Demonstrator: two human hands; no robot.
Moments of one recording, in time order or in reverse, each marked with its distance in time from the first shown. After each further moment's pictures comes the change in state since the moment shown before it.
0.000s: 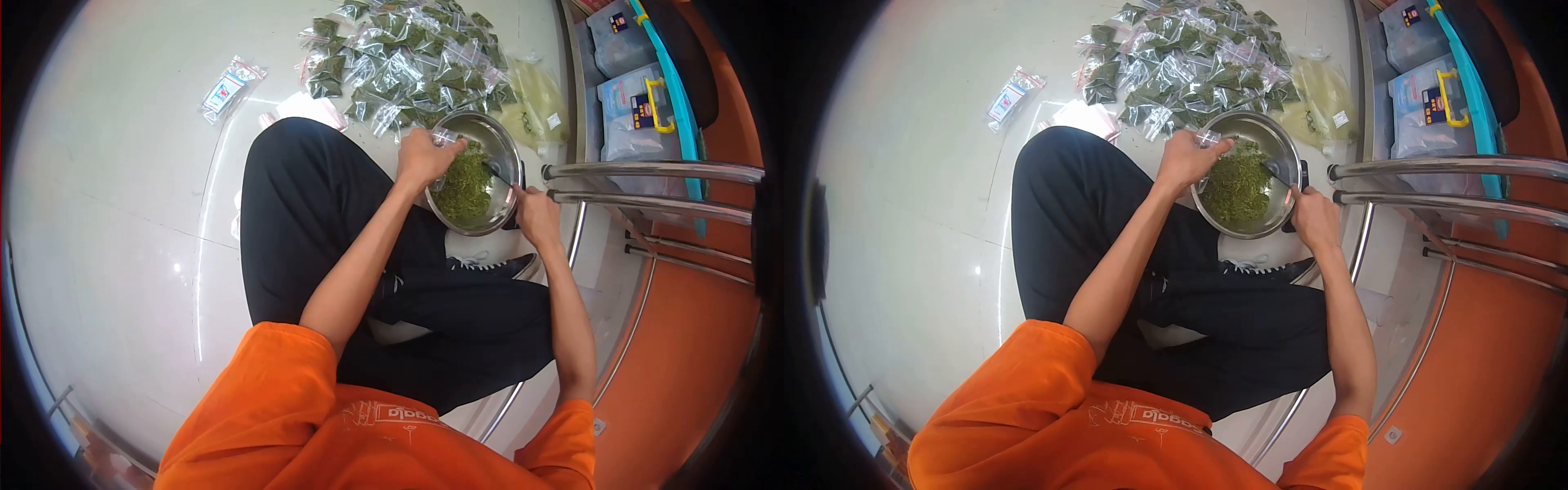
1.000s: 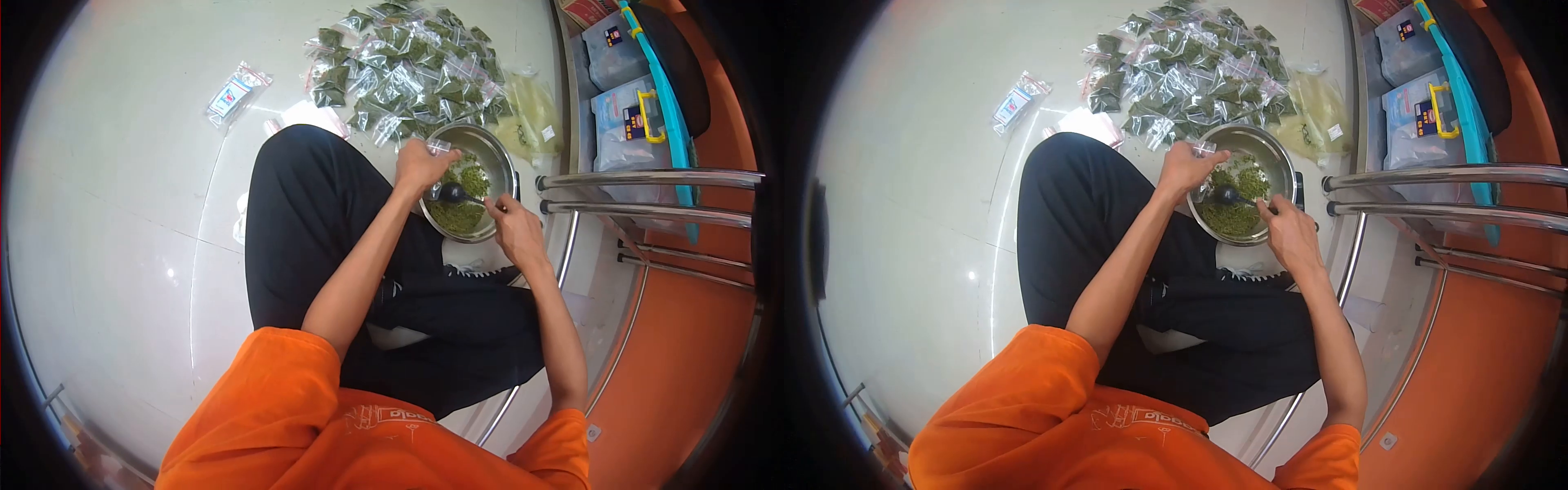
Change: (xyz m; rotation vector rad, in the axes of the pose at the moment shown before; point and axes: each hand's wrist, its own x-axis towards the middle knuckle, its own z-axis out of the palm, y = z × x) left_hand 0.008 -0.012 0.001 -0.077 0.032 -0.016; right_hand -0.016 -0.053 -0.041 0.091 0.027 -0.215
